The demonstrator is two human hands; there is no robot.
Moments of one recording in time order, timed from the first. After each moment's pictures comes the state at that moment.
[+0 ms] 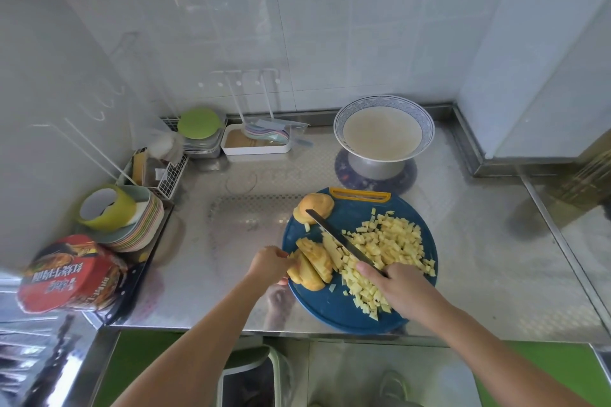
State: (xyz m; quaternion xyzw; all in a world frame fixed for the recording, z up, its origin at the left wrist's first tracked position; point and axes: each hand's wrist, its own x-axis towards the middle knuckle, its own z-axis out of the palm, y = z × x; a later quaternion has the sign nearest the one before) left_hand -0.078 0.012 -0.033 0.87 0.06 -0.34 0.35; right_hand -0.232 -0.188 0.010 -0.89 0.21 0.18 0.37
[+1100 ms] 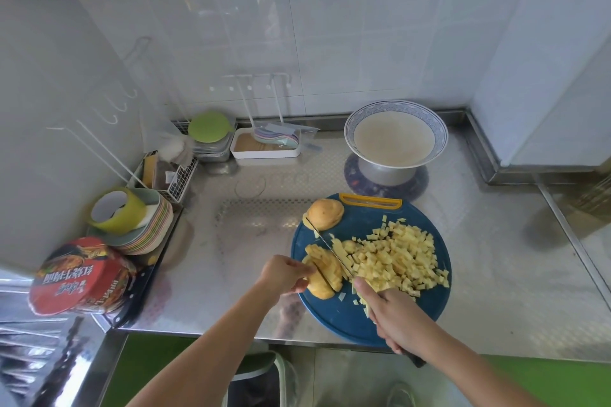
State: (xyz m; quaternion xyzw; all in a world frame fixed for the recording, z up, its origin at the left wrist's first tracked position) left_hand -0.082 0.010 -0.031 0.80 0.10 -0.39 0.45; right_hand -0.234 -0.154 0.013 -0.77 0.27 0.24 0.53
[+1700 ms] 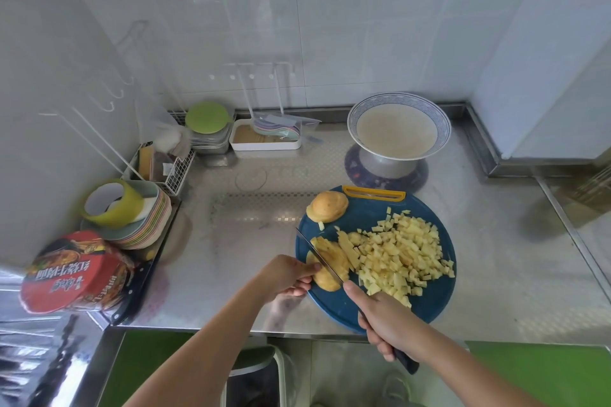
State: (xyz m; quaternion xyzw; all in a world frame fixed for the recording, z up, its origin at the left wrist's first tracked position) left_hand -0.077 0.030 -0.040 0.72 0.04 -0.52 0.45; right_hand -0.229 -0.120 0.016 -0.72 0.30 0.31 0.54
